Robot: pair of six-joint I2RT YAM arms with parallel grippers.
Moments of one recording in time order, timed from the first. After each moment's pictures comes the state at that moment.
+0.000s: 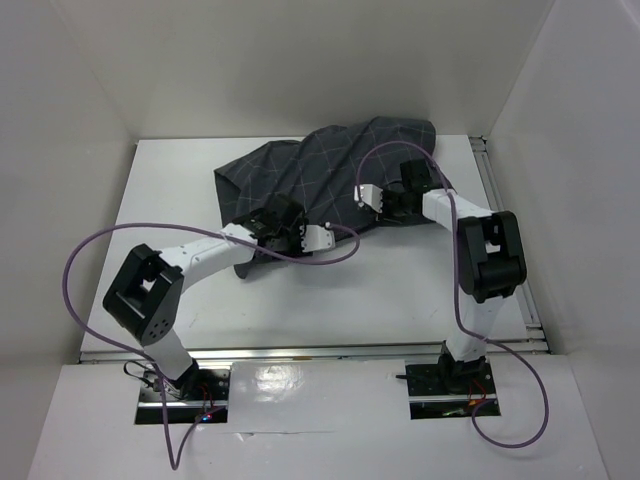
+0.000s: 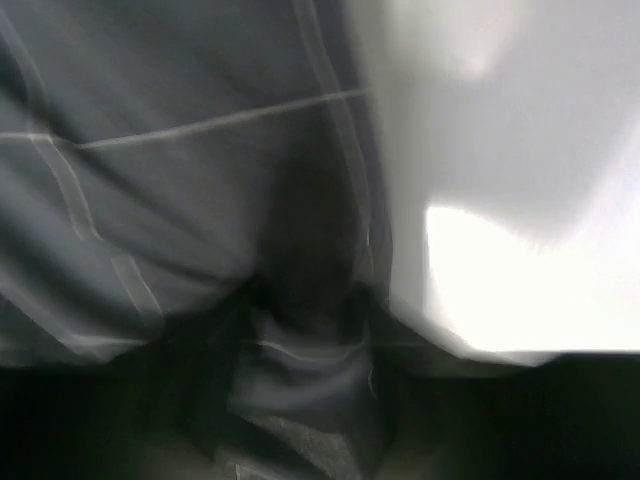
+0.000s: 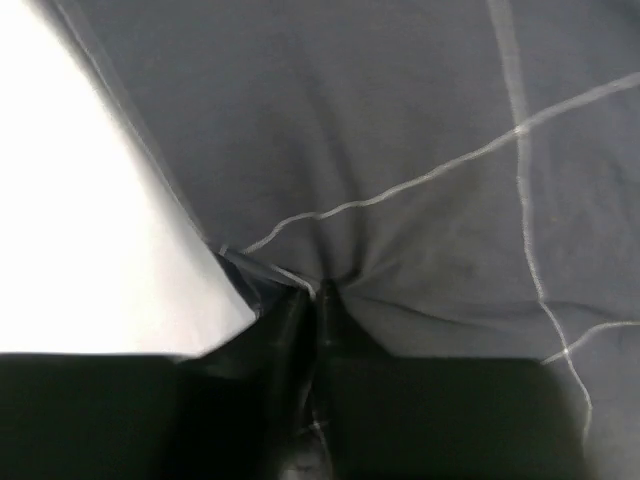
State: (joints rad) left arm -0.63 1.65 1.11 -0.41 0.01 0.86; right arm 0.16 1.87 1.23 -0.35 -0.48 -1.30
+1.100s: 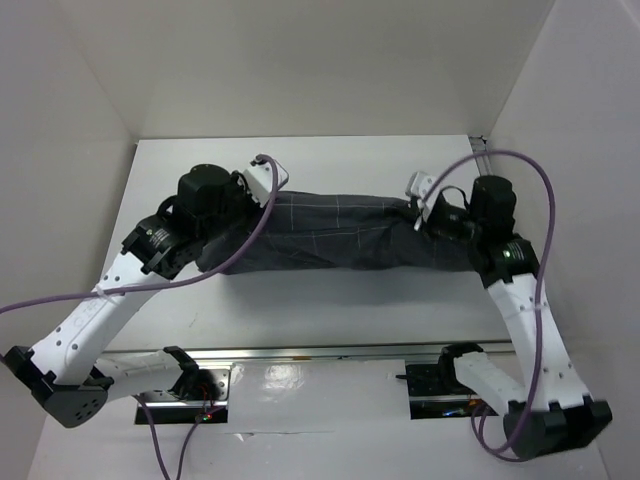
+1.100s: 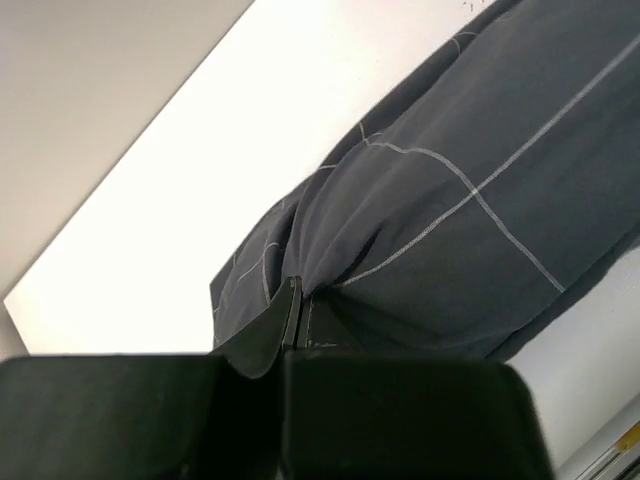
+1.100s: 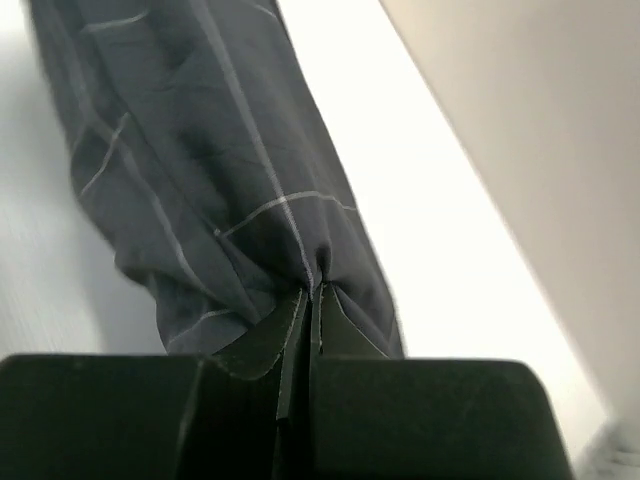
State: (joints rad) left arm -0.64 1.13 1.37 -0.66 -0.07 0.33; right arm 0.14 0.89 1.04 -0.50 -0.75 -0.73
